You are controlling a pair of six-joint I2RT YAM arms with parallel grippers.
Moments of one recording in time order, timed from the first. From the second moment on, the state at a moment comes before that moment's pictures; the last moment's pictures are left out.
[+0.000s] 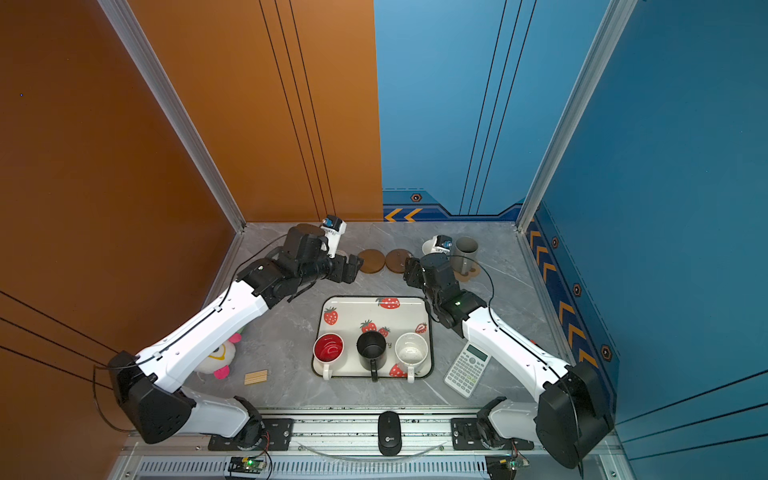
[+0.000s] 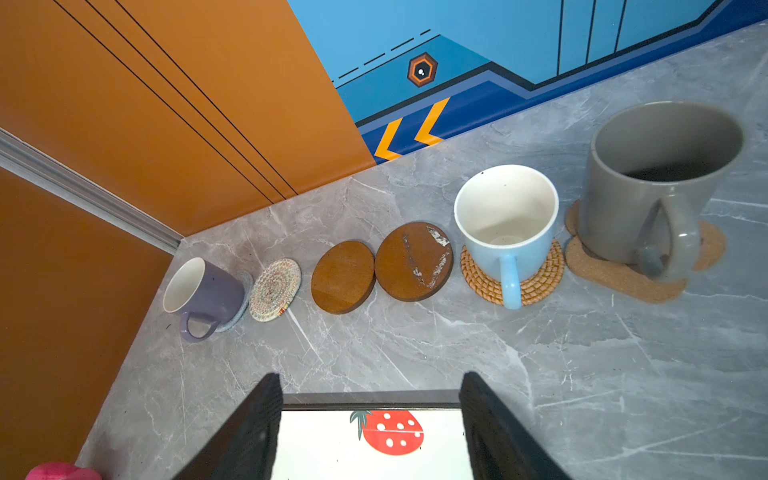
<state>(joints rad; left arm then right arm) -0.63 1.42 1.41 -0.60 -0.07 -0.22 0.54 1.28 0.93 -0.09 0.27 0.63</state>
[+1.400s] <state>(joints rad) -0.99 1.16 1.03 -1.27 -0.03 -0.70 0.54 1.43 0.96 0.00 0.12 0.66</state>
